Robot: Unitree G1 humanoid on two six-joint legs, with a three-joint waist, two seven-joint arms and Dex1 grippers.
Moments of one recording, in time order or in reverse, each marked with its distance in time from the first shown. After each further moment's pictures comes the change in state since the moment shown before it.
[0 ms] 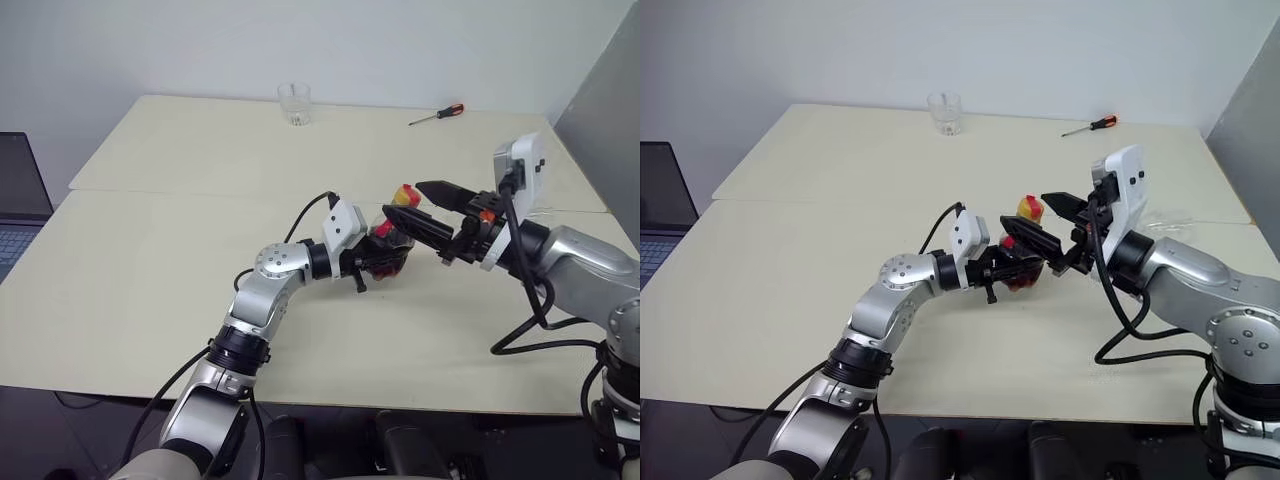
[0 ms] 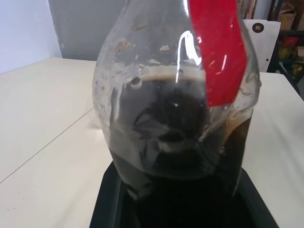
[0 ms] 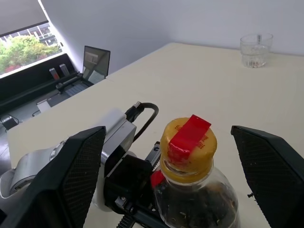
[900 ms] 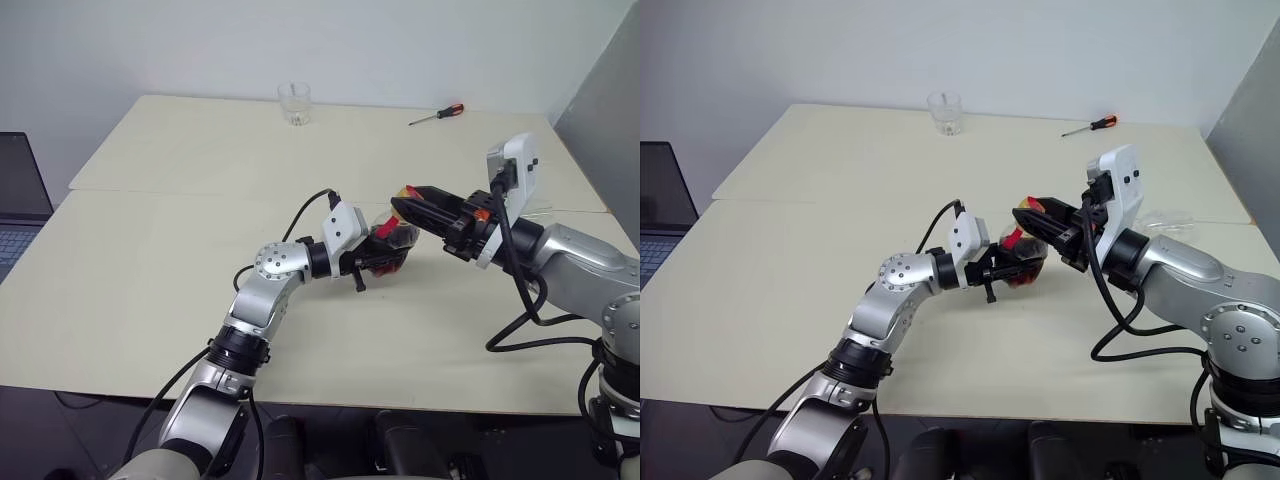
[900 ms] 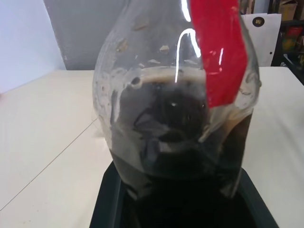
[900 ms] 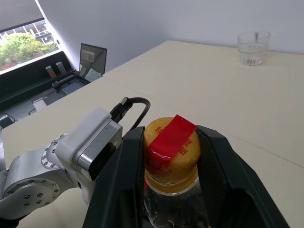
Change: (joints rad) left arm 0.000 0.005 -0.007 0.012 0.038 -0.102 -0.009; right arm -0.012 0.004 0.011 0.008 -0.015 0.000 0.000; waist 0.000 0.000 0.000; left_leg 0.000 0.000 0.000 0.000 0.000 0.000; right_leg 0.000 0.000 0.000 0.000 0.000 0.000
